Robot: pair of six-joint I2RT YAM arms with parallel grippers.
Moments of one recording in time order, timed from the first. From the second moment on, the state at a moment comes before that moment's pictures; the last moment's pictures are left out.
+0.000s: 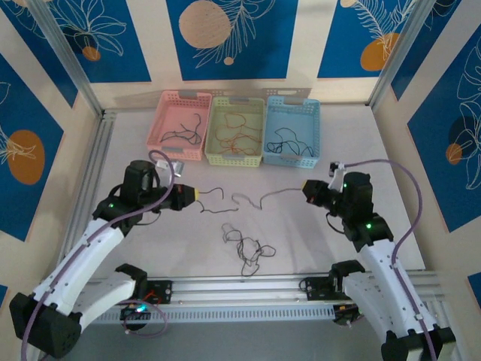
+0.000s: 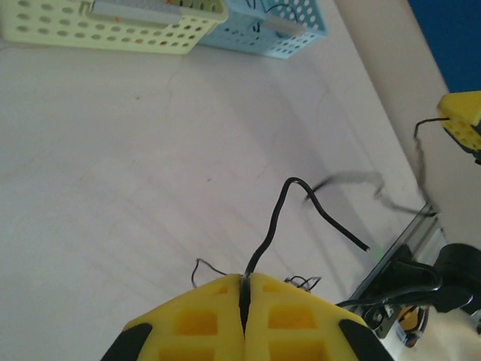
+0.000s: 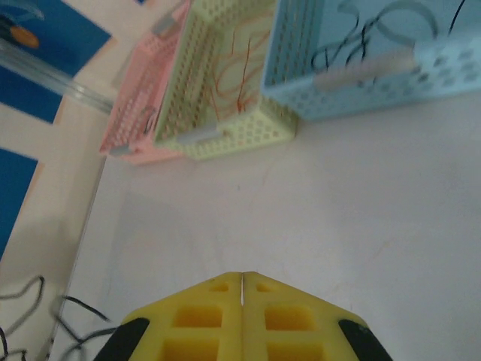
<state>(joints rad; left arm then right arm) -0.40 0.93 0.81 -0.53 0.52 -0.43 0.16 0.69 0.64 -0.44 -0.34 0.62</state>
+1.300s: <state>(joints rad) -0.58 2.53 2.44 -0.37 0.39 -0.47 0.07 0.69 0.39 -0.46 -0.27 0.64</state>
